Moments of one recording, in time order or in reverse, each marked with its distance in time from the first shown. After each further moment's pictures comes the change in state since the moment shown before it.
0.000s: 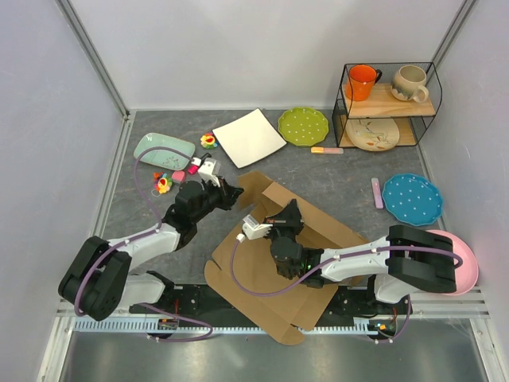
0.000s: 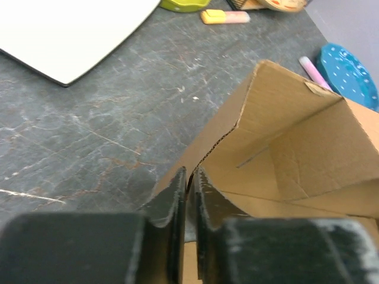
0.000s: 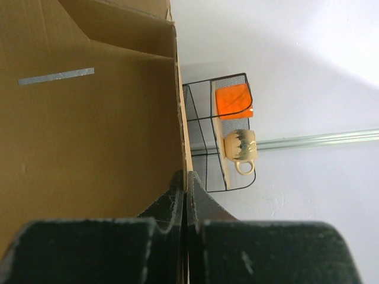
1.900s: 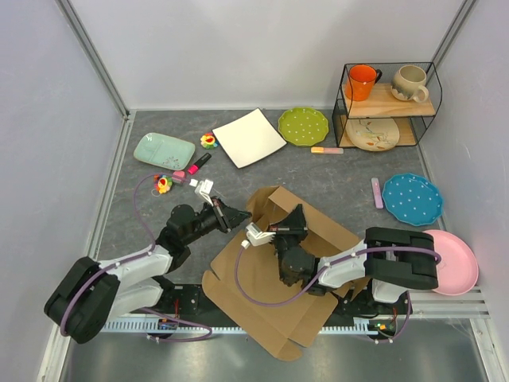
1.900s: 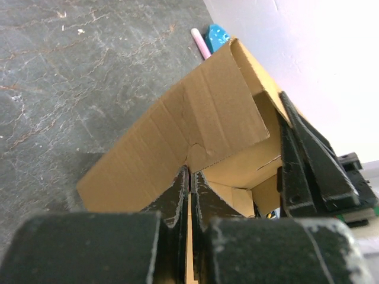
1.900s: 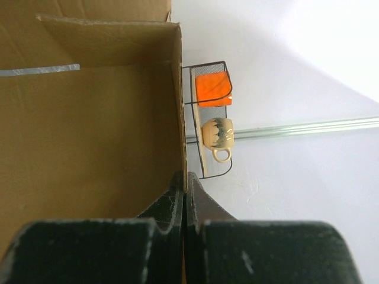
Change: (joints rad) left arm -0.082 -0.191 -0.229 0.152 0.210 -0.435; right arm 0.035 0.119 -0.106 0.496 0.079 -0.352
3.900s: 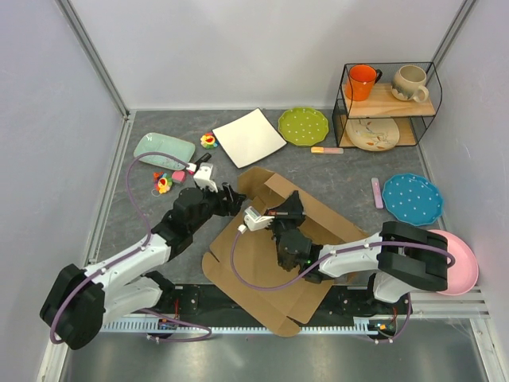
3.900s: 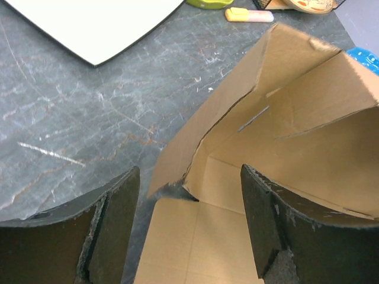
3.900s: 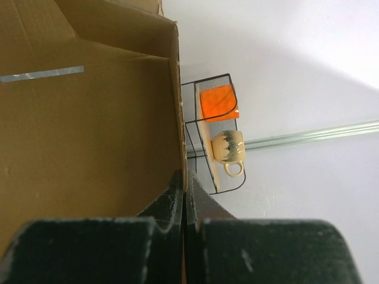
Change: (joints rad) left arm -0.034 -0.056 0.229 -0.460 -0.423 0.402; right arm -0.106 -0.075 0.084 -0.184 -0.137 0.131
